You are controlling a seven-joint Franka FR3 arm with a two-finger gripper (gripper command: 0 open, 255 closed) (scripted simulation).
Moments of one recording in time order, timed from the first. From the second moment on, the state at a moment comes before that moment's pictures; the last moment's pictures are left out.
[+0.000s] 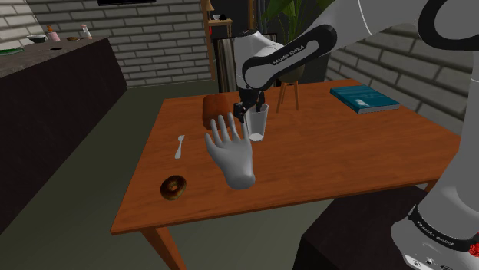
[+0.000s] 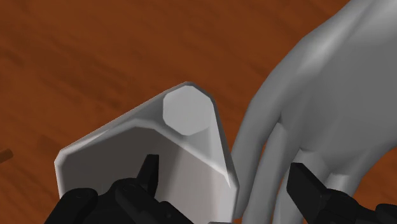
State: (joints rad) arm 0.04 0.33 0.18 -1.78 -0.24 2.17 0.35
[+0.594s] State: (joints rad) arm 0.04 0.33 0.18 -1.78 -0.24 2.17 0.35
